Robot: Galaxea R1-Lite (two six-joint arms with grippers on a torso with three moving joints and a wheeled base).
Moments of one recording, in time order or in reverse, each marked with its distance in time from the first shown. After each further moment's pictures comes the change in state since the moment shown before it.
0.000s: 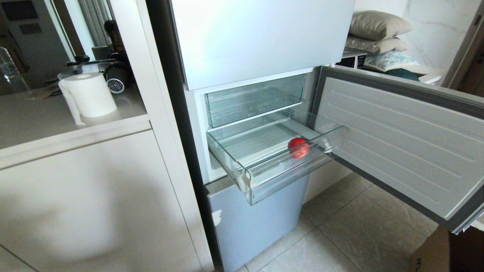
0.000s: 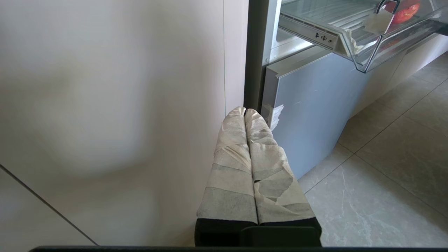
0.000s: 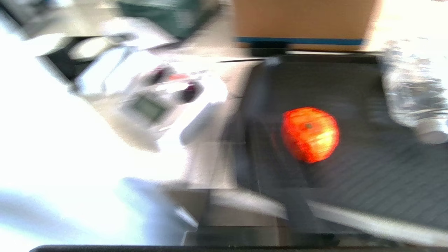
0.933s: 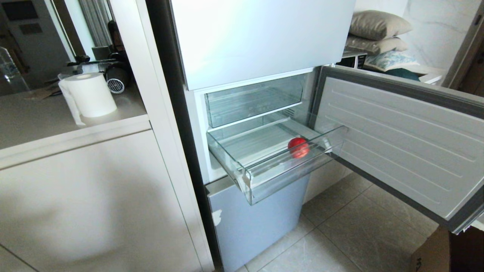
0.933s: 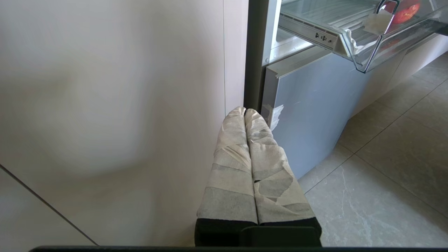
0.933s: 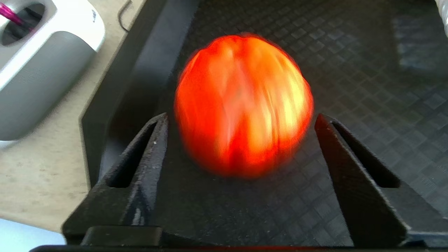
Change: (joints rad) left arm 0.000 0.000 0.000 0.000 0.000 0.000; right arm -0.029 0.657 -0.403 -0.059 -0.044 -0.077
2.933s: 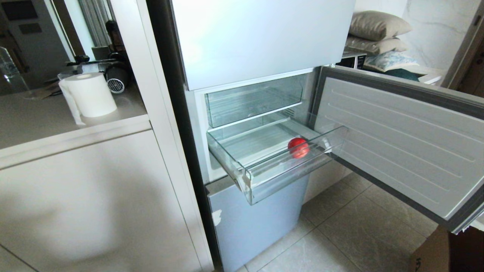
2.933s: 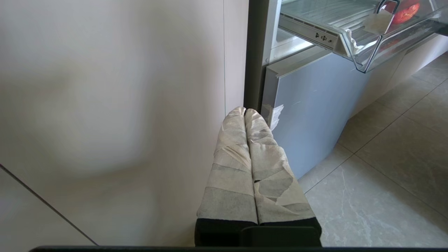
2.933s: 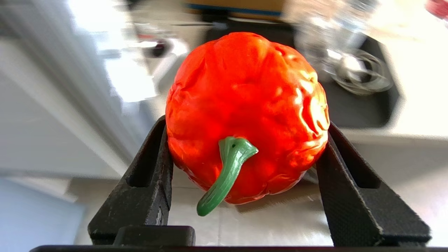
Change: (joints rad) left arm 0.000 0.000 0.000 0.000 0.000 0.000; right arm 0.170 -1.195 0.307 0.843 -0.378 -0.037
